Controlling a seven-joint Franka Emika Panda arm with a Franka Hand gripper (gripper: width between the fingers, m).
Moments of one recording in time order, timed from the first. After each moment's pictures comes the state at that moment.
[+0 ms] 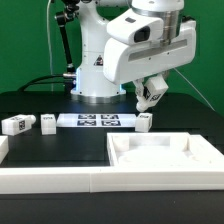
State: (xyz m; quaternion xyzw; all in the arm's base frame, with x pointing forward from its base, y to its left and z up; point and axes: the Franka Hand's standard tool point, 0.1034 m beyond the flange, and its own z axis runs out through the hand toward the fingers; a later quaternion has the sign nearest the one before) arm 0.470 0.068 0.102 -0.95 -0.26 0.13 0.06
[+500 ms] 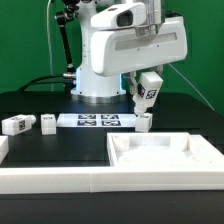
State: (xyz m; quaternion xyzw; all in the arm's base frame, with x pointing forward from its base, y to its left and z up) arm 0.493 0.051 0.110 -0.97 -0.25 -0.02 0.06
